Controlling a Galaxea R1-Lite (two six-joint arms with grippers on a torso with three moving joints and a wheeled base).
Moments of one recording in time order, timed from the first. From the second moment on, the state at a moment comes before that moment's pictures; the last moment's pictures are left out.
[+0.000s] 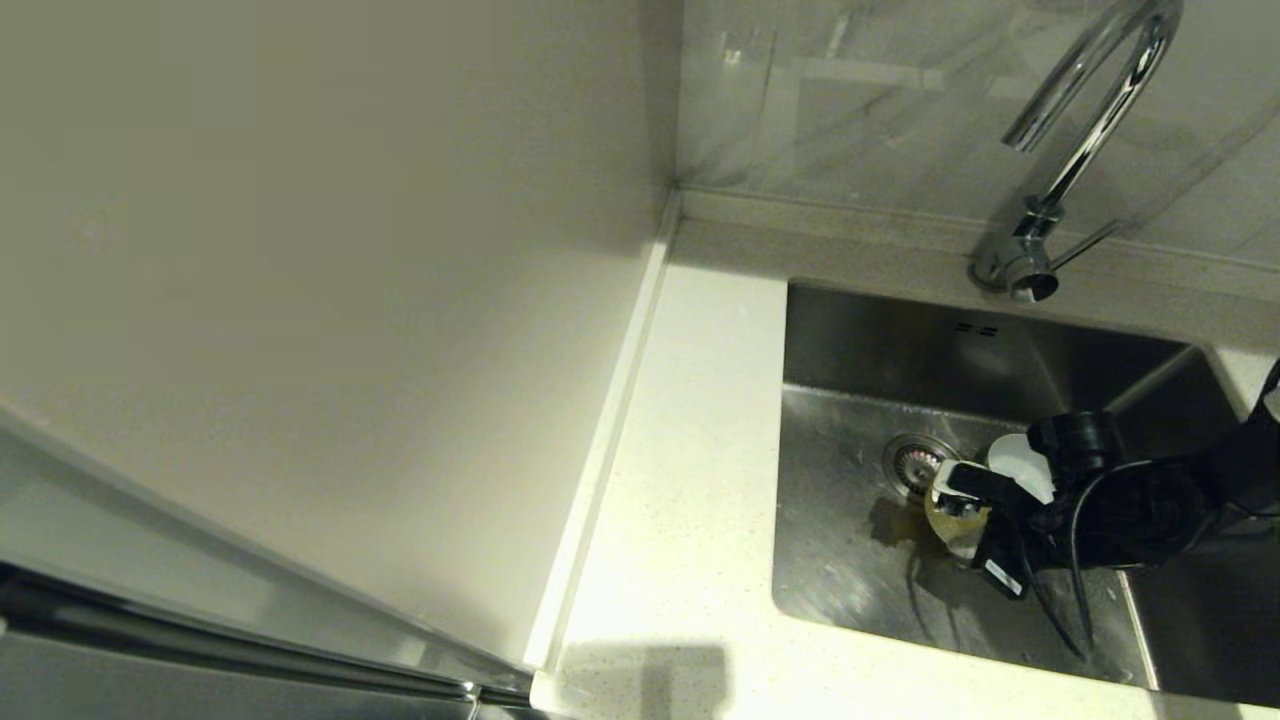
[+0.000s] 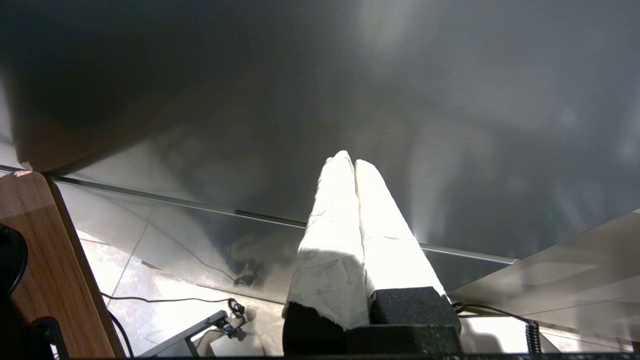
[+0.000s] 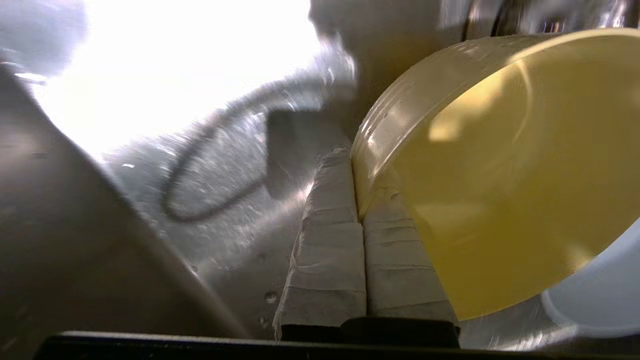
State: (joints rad) left arm 0.00 0.00 0.00 -0.01 0.00 -0.01; right arm -0.08 2.11 -0.92 -0.24 0.18 -0.92
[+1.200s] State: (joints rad) left arm 0.00 0.00 0.00 -0.01 0.00 -0.01; right arm -0.04 2.18 -0.99 -0.45 -0.03 -0.76
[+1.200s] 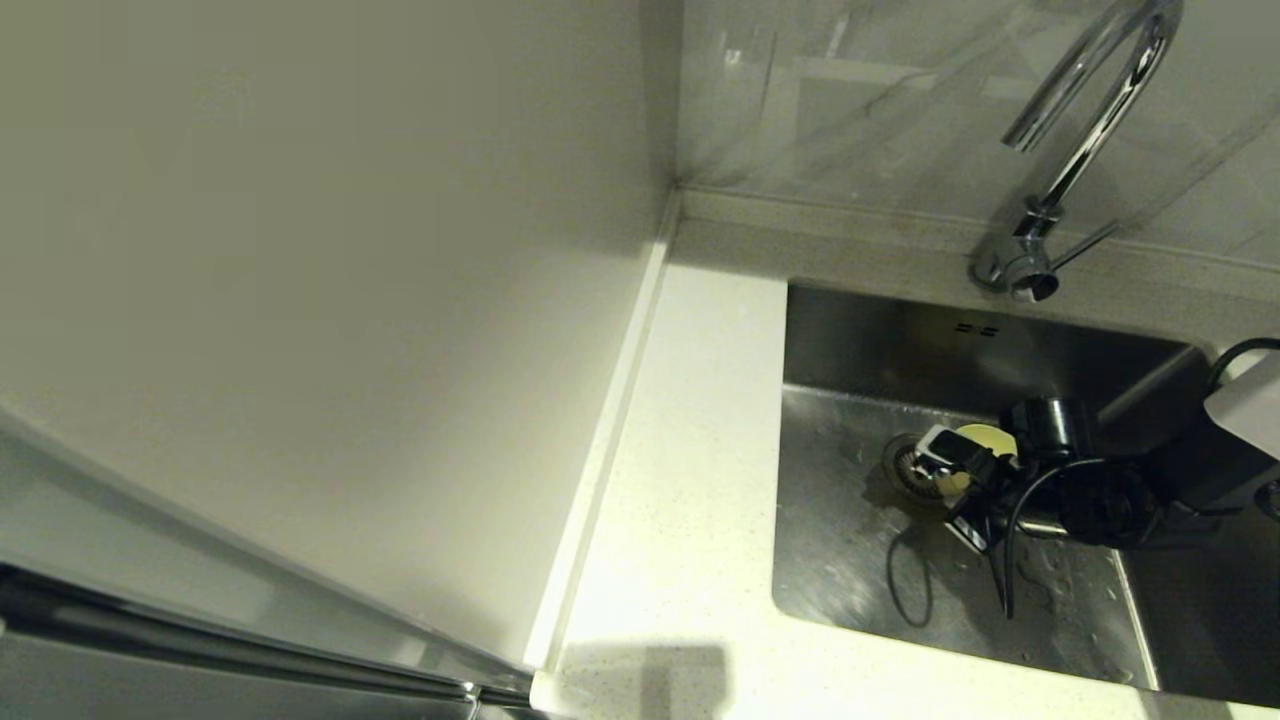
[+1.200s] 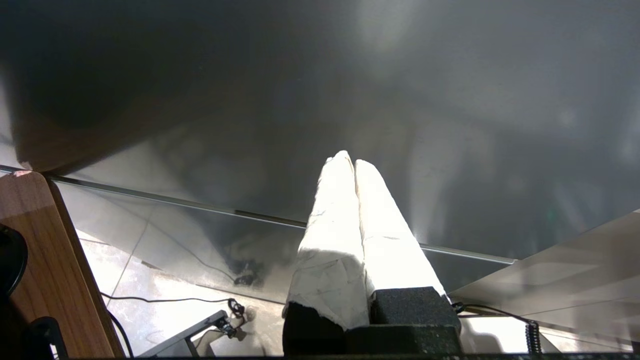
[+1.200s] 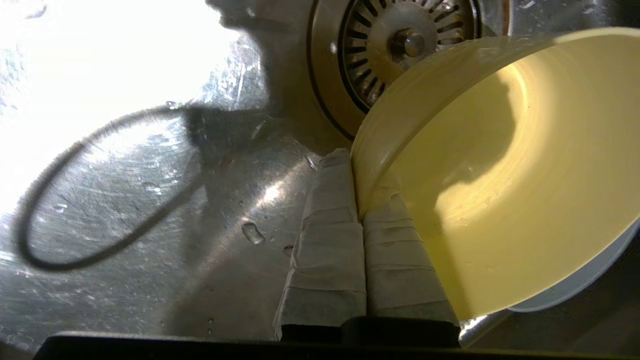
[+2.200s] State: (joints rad) left arm 0.00 0.00 0.00 -0.01 0.00 -0.01; right arm -0.04 2.12 -0.78 -0.45 -0.08 -0.80
